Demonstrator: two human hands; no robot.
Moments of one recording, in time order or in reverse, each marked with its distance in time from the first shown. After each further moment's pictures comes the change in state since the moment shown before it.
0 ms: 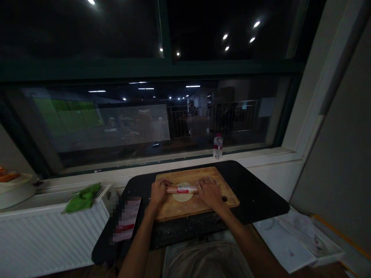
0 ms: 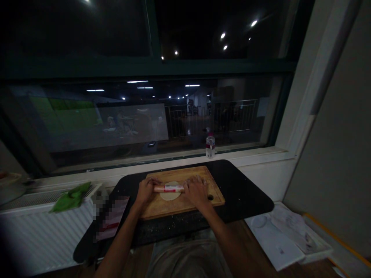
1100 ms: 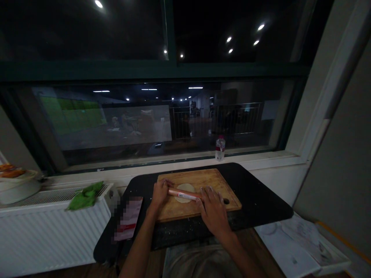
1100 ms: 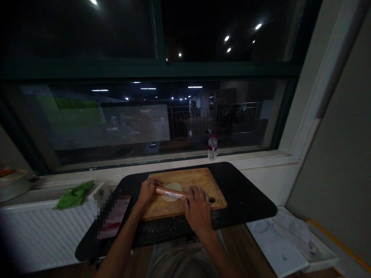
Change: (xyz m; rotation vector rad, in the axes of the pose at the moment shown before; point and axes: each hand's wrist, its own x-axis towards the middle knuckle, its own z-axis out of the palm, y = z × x) left_hand -0.002 0.002 0.000 0.013 -0.011 0.008; right_hand -0.066 -0.005 0.029 0.010 0.240 -0.080
